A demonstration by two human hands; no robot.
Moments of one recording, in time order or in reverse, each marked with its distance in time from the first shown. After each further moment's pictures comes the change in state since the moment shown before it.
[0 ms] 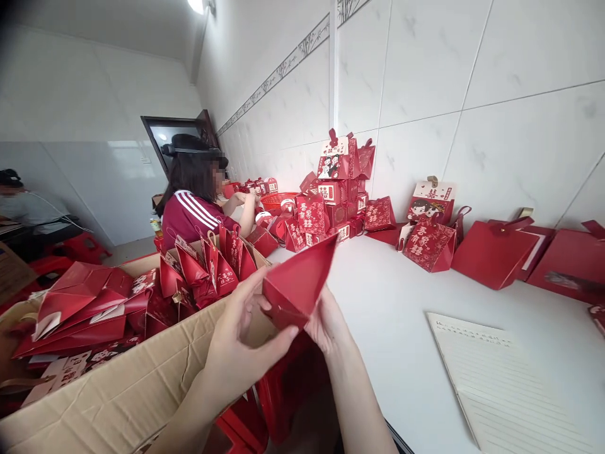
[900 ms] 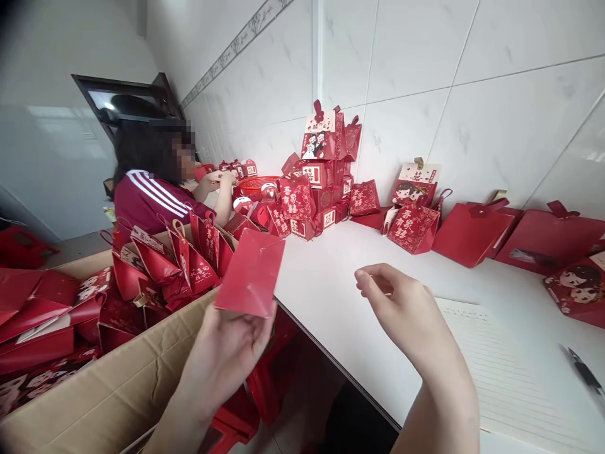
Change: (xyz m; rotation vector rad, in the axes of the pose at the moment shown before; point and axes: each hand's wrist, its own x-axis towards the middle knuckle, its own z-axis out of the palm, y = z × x) left_hand 0.005 -0.021 0.001 -1.492 0.317 -1.355; right_hand -0.063 -0.089 -0.022 -1.590 0.684 -0.114
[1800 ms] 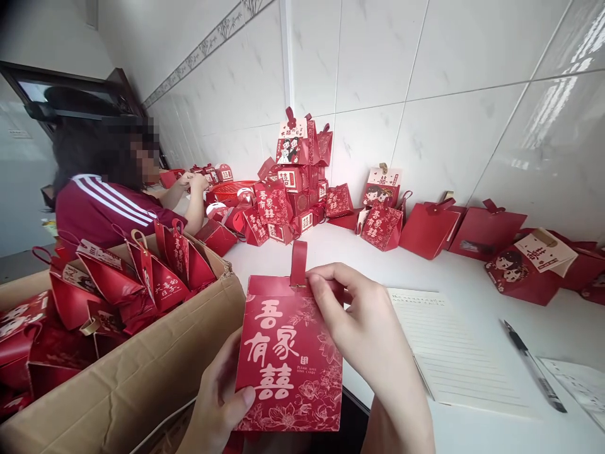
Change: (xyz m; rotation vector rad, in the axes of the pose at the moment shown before) left_hand 0.001 -0.048 -0.041 0.768 -0.161 0.492; right_hand -0.025 -0.034 0.006 0.217 0.099 -0.313
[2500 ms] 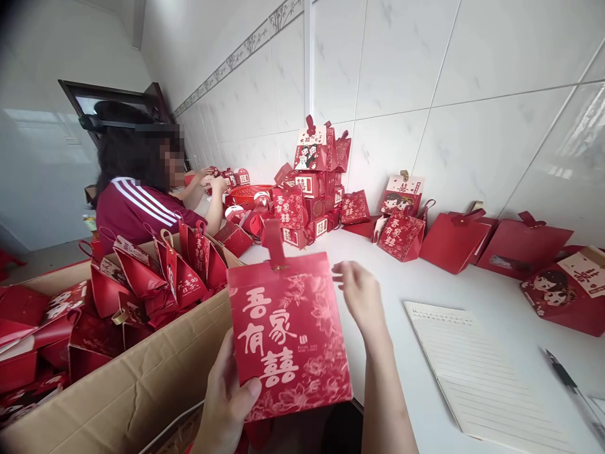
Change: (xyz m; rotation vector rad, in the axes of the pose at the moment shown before) left_hand 0.005 0.006 0.004 -0.057 0.095 0.147; right_hand 0.042 0.067 0.038 0.099 0.110 0.051
